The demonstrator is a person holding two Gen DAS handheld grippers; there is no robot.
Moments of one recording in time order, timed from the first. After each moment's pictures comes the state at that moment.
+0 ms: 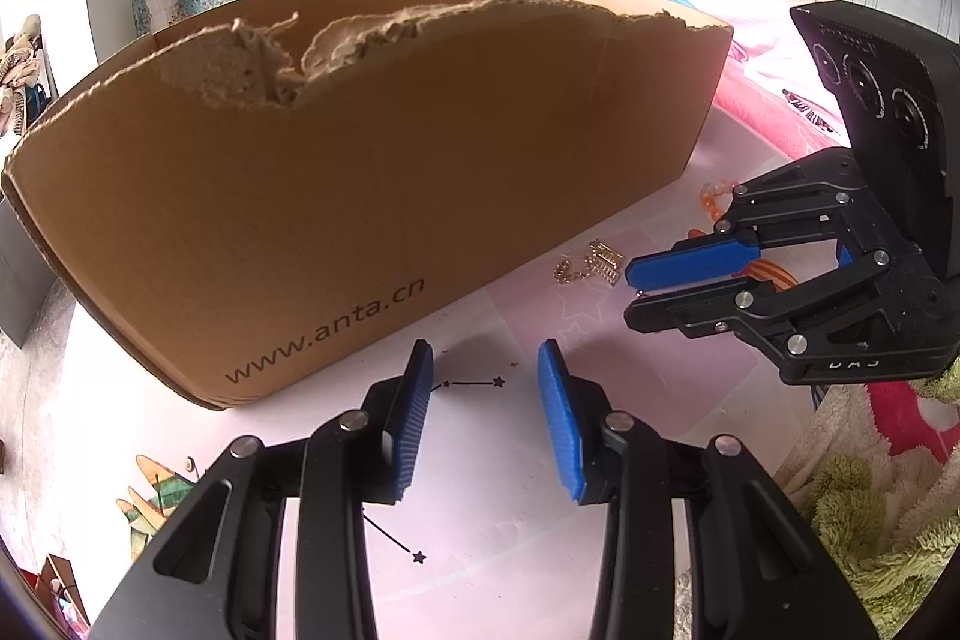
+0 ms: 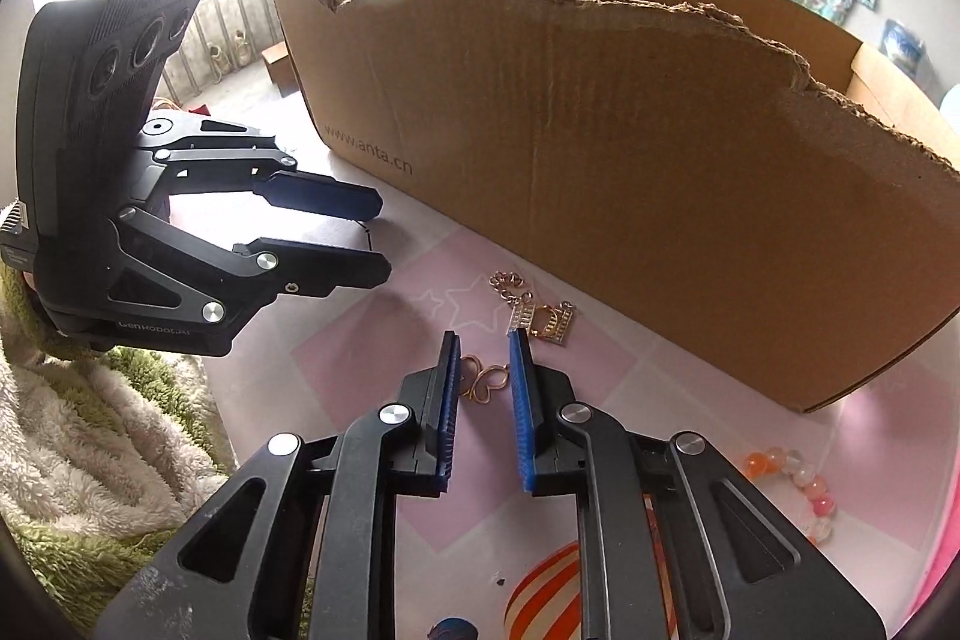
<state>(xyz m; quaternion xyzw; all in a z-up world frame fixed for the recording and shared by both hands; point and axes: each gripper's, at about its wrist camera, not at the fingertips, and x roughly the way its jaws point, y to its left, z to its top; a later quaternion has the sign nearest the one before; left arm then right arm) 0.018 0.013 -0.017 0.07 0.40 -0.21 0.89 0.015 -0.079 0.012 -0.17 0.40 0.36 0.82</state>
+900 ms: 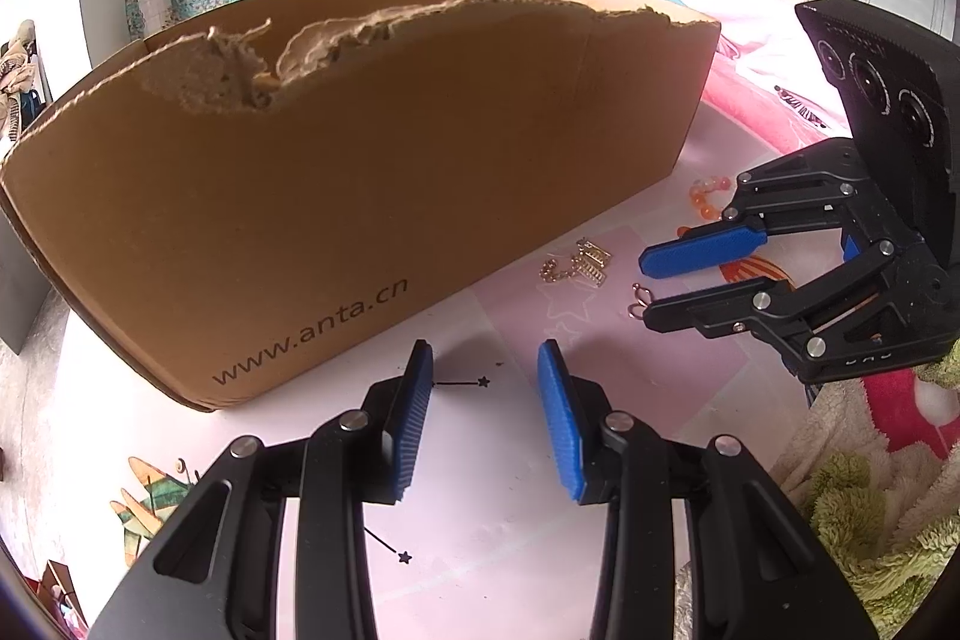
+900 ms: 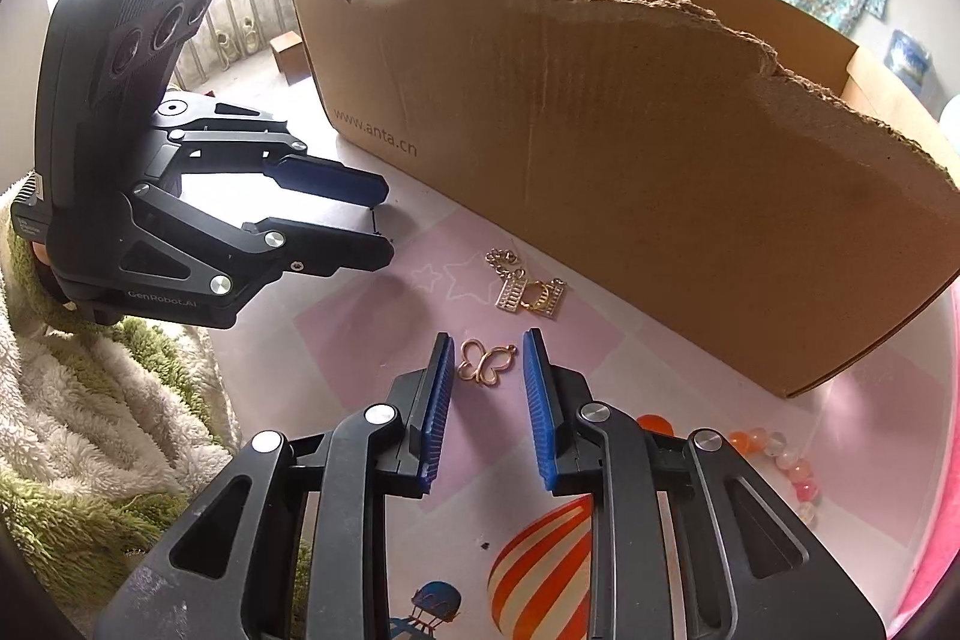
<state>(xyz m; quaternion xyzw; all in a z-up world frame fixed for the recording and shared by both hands) 0.017 0.004 -0.018 0.07 0.40 -0.22 0.89 0.012 -0.097 0.019 -0.19 0.40 0.37 0.82</state>
